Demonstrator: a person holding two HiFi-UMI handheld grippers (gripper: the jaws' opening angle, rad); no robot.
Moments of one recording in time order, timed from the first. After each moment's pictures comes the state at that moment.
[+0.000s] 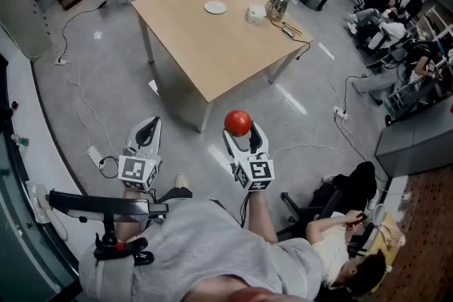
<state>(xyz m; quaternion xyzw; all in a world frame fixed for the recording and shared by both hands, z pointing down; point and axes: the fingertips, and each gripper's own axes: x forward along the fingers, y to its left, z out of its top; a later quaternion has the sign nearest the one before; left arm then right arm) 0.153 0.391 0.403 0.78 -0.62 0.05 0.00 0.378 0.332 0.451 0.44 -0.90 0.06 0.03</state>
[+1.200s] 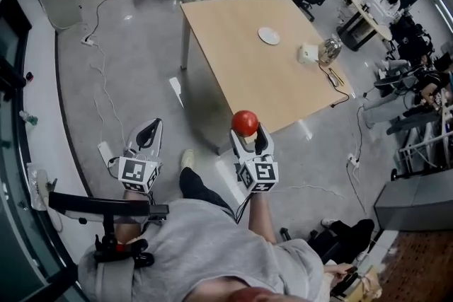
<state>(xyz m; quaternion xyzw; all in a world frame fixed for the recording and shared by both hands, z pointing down) -0.069 0.310 0.428 0.71 -0.70 0.03 0.02 0.153 0.189 0.455 0.36 -0.93 0.04 0.05</state>
